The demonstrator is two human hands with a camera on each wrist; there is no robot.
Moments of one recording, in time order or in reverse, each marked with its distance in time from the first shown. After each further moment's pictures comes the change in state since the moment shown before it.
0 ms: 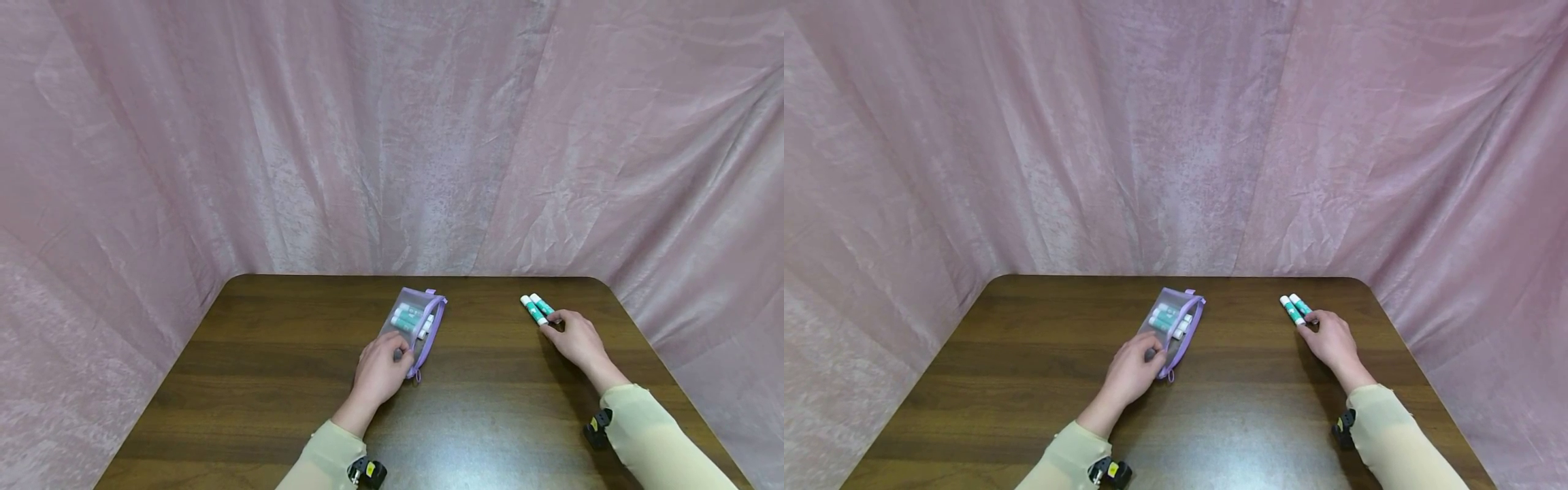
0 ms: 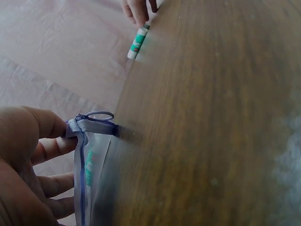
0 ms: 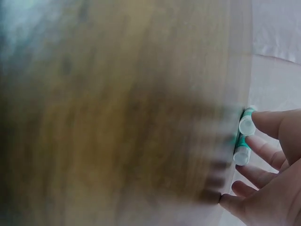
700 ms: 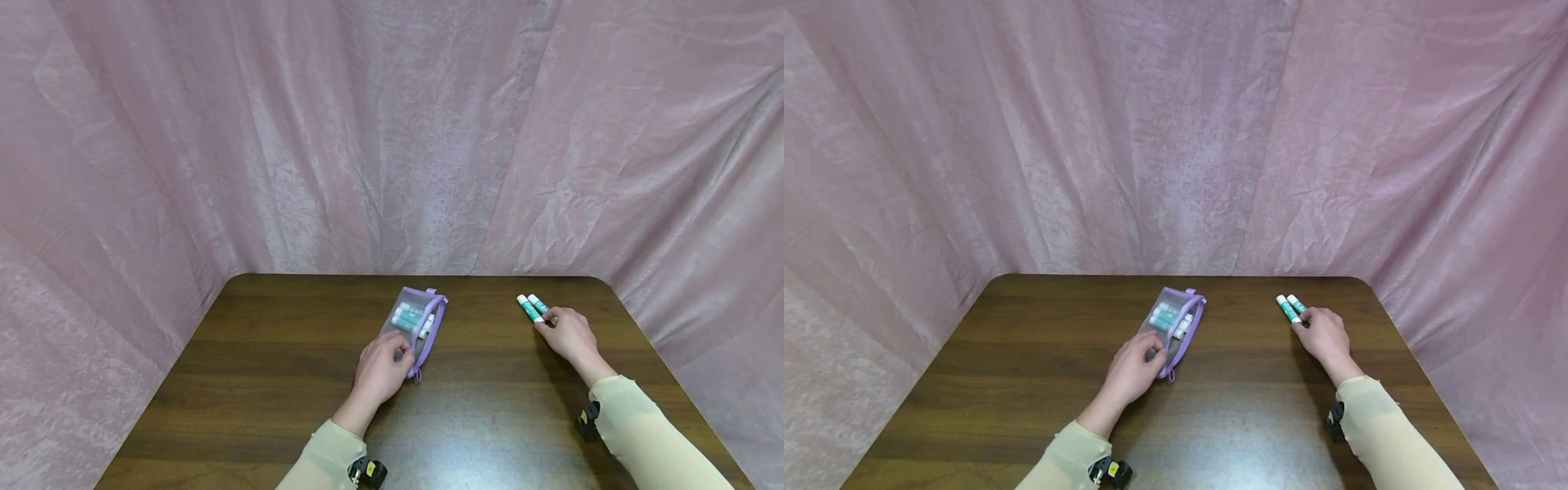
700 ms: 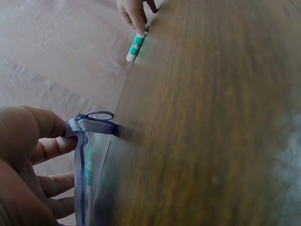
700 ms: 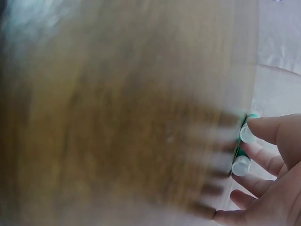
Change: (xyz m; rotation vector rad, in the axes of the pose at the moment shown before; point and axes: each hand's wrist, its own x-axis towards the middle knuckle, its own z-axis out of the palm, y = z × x) left_hand 0.001 -0.001 0.000 -0.003 0.009 0.007; right_hand 0.010 -0.011 0.008 -0.066 -0.046 0.070
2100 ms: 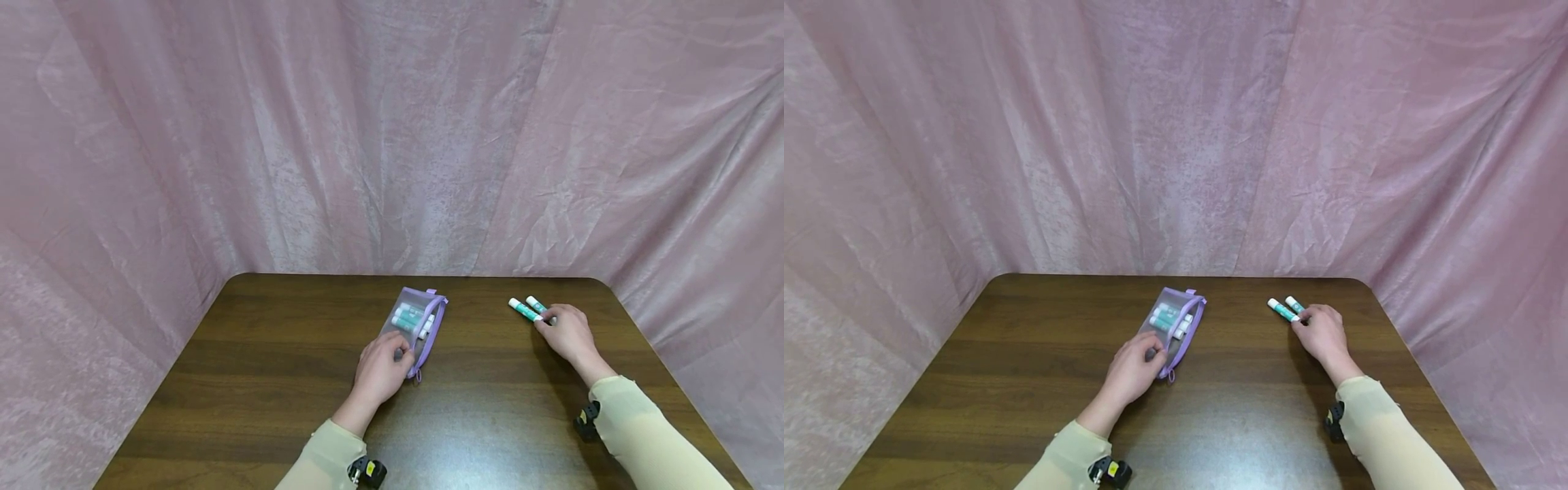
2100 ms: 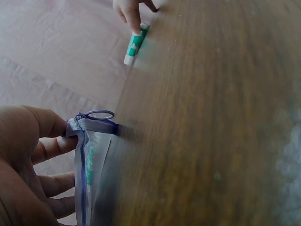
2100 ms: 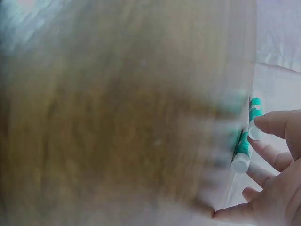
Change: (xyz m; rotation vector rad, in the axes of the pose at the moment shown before) left_hand -0.001 0.000 -0.001 0.006 -0.007 0.000; right_hand 0.003 -0.004 0.000 0.077 0.073 -0.070
